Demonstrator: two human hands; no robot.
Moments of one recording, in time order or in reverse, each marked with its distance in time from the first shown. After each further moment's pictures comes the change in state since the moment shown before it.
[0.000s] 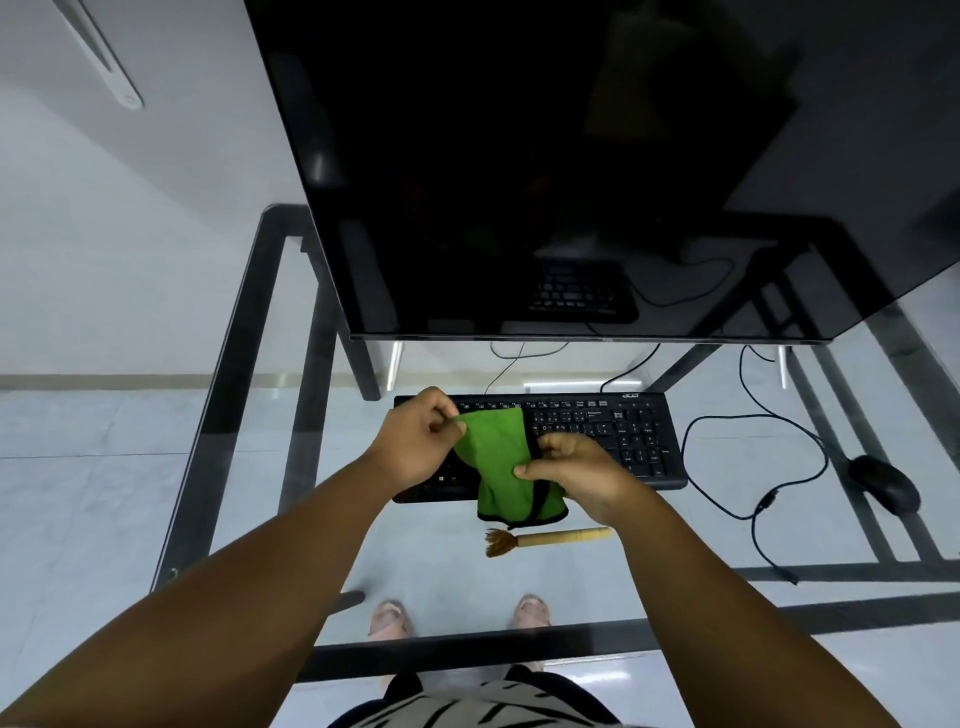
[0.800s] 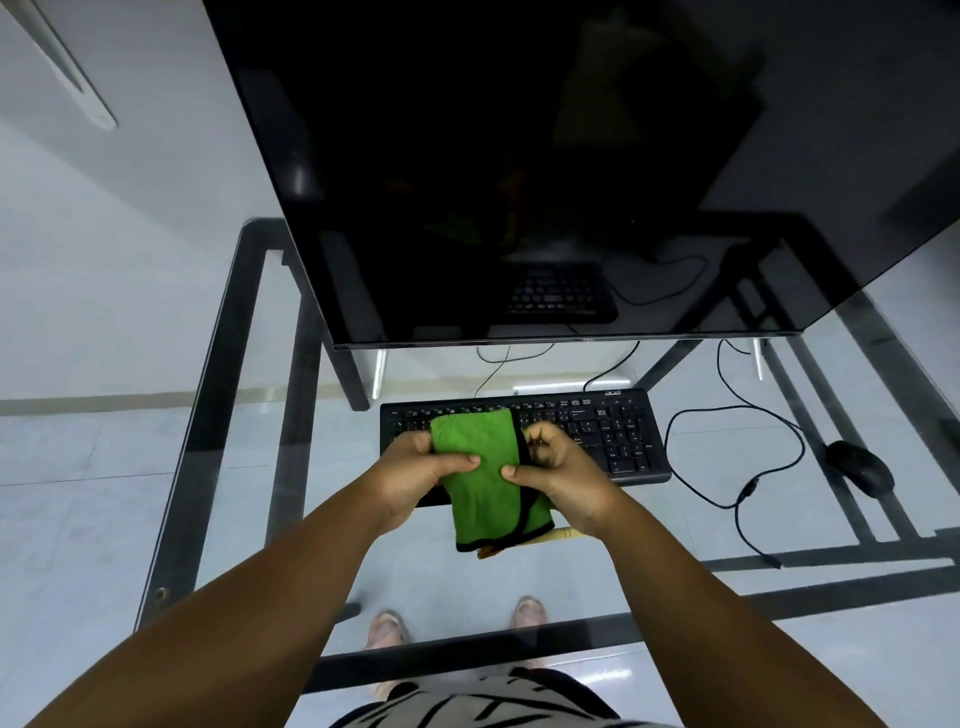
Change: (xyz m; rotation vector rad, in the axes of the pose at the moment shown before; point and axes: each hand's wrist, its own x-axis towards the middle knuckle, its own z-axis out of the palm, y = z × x) left_hand -0.019 0.005 0.015 -0.589 -0.277 -0.286; right_hand -0.021 0.004 0.011 0.168 0.012 -0.208
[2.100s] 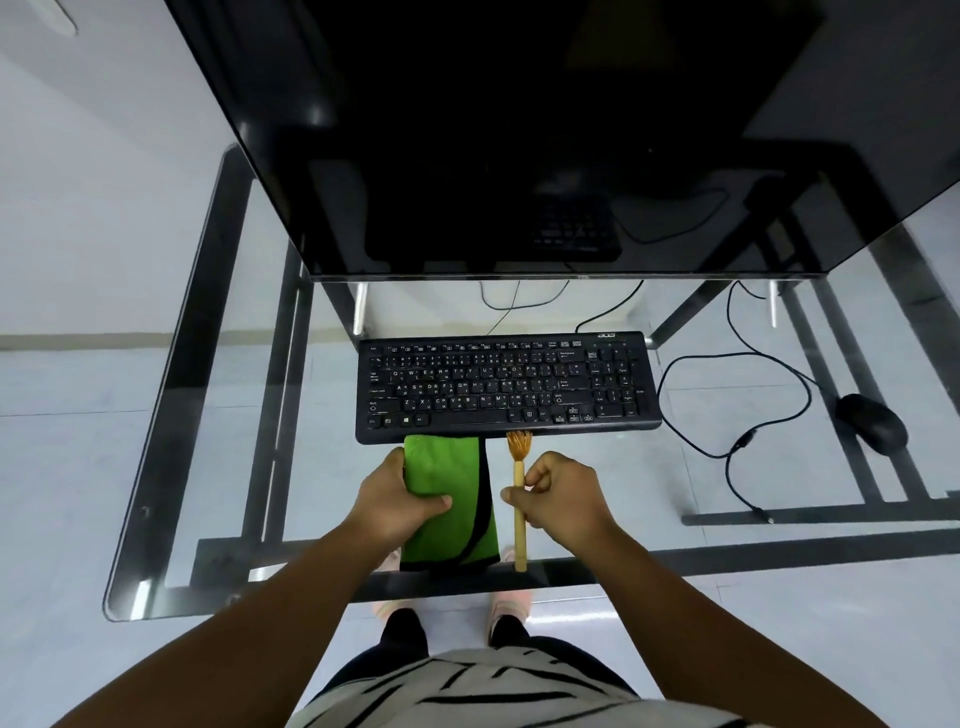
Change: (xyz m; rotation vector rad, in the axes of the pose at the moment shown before) left_hand -0.031 -0.096 0.028 0.379 0.363 -0.119; right_hand -0.043 0.082 -0.021 -0.496 0.204 0.117
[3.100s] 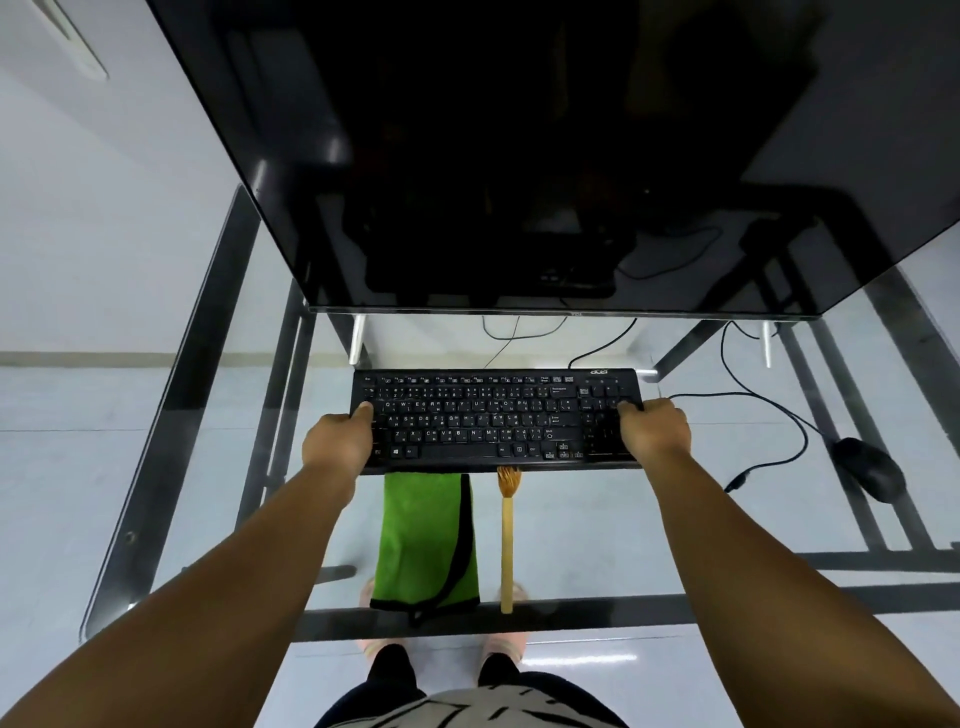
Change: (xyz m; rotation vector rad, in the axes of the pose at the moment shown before) left_hand 0.050 0.065 -0.041 -0.074 0.432 -0.173; right_hand 0.102 -0.015 -0.121 -0.152 0.385 0.252
